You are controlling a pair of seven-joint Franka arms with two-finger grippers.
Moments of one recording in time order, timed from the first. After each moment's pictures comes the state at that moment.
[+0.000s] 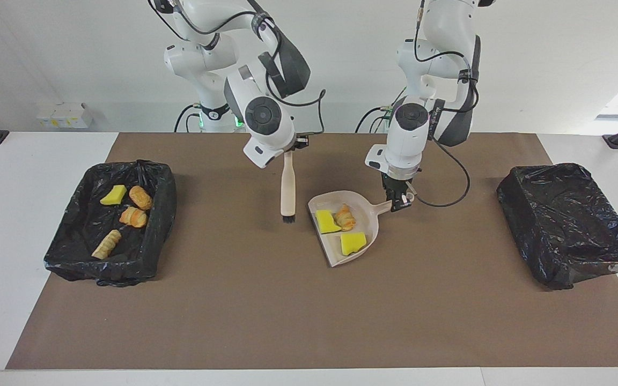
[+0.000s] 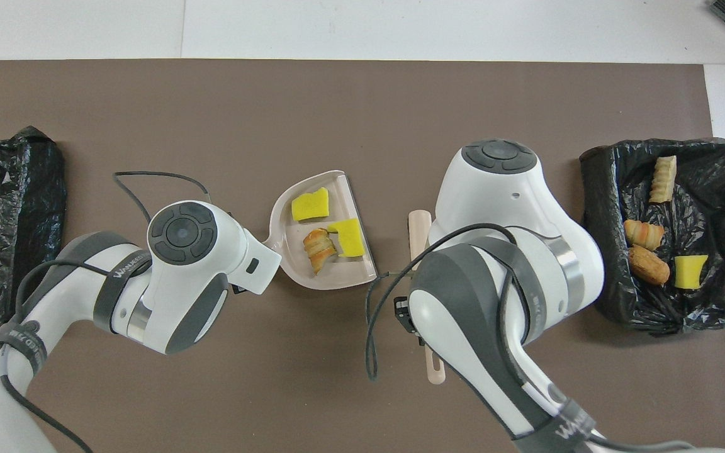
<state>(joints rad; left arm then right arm) -0.41 0.12 -0.04 -2.13 0.08 2.25 0.86 0.32 0.17 0.14 -1.73 0.27 1.37 0.46</state>
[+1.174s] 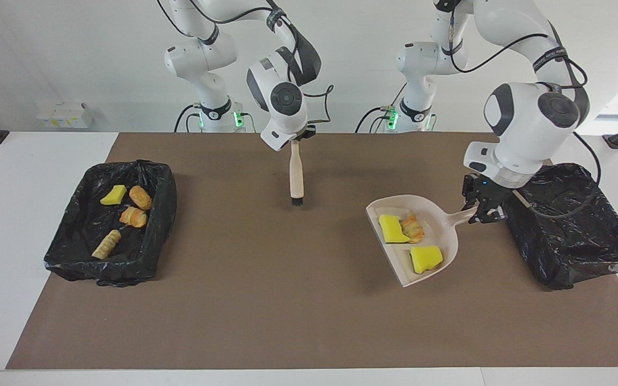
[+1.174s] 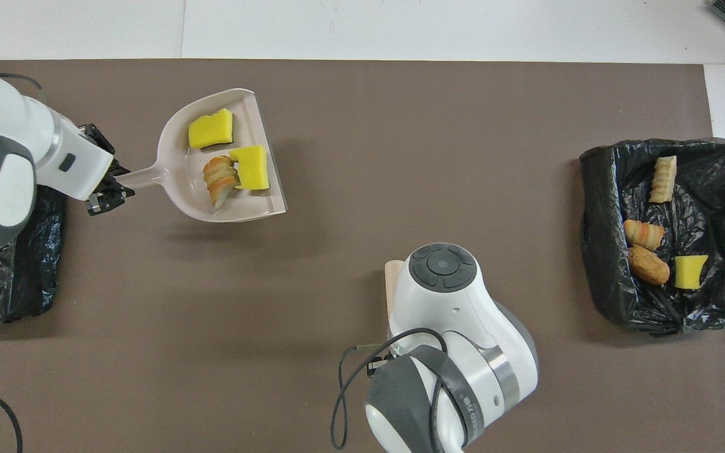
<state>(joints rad) -0.02 0.21 -0.03 -1.69 -0.07 1.92 1.34 0.48 0.07 0.15 -2.07 0.31 1.71 0.49</state>
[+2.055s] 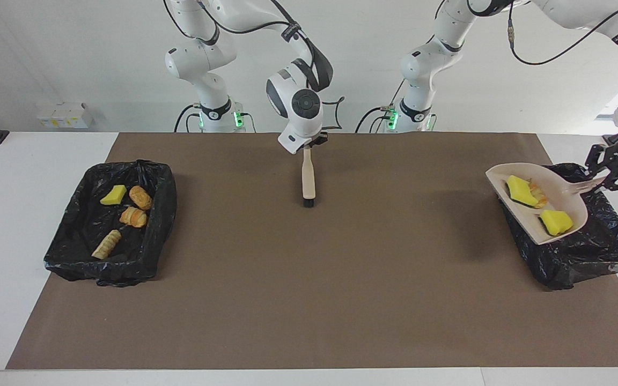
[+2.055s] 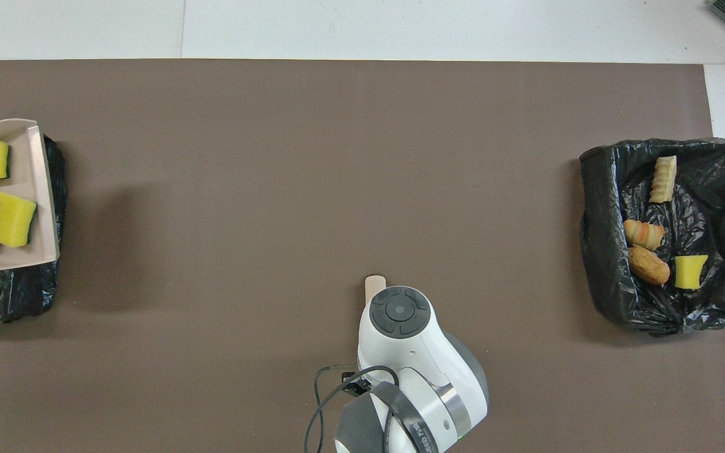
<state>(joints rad) 0.53 0.24 -0.03 -1.55 -0.12 1.81 1.97 0.59 0.10 0.15 -2.18 0.33 1.93 0.57</state>
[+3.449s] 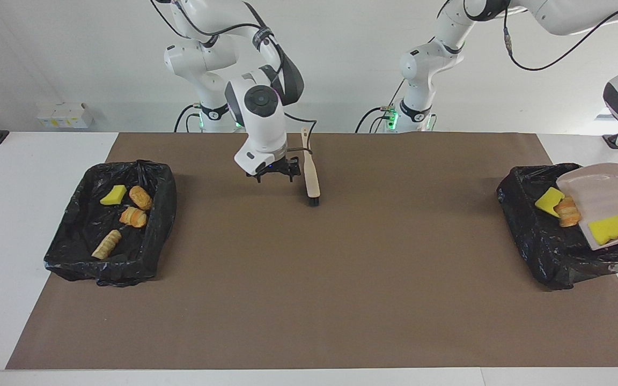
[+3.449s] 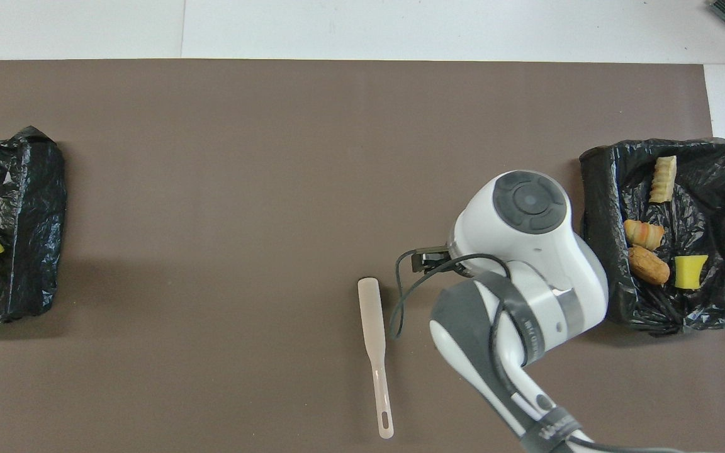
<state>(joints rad) 0.36 0.23 -0.06 -1.60 1.02 1.97 1.61 0.24 0.13 0.13 -1.94 0.03 1.97 0.33</state>
